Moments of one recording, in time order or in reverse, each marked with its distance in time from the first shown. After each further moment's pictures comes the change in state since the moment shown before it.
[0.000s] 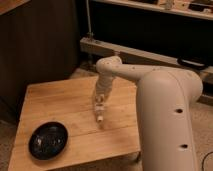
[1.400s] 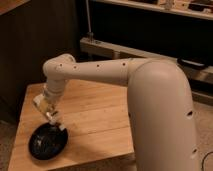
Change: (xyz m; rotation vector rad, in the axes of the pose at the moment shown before) arm 0.080 0.274 -0.035 -0.223 -0.089 -0.803
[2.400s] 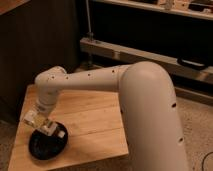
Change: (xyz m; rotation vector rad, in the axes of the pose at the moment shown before) arm 0.014 0.038 0.057 -0.078 0.057 -0.334
